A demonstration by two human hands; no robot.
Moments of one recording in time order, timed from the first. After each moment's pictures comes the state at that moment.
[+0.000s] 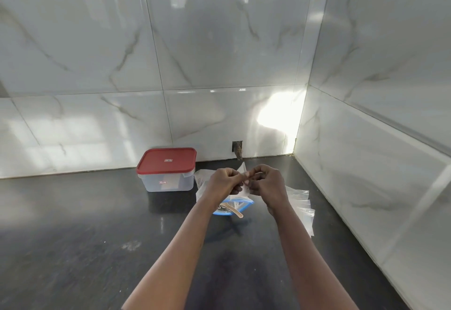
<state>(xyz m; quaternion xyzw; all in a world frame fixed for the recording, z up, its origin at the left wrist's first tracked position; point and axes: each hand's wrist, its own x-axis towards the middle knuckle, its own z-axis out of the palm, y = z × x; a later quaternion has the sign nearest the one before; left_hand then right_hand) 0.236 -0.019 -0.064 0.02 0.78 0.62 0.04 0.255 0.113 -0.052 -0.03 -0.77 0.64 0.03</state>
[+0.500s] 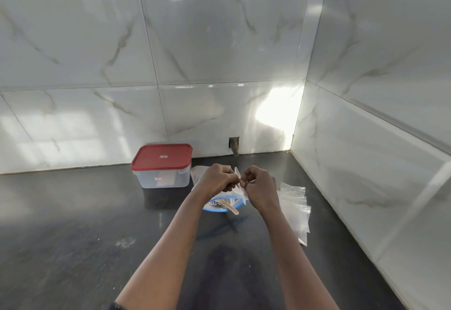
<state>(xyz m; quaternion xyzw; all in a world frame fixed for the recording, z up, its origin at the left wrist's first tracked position) 0.231 -0.024 -0.057 0.04 0.84 0.53 0.06 0.255 0.104 -0.065 -0.01 -0.89 0.44 0.11</state>
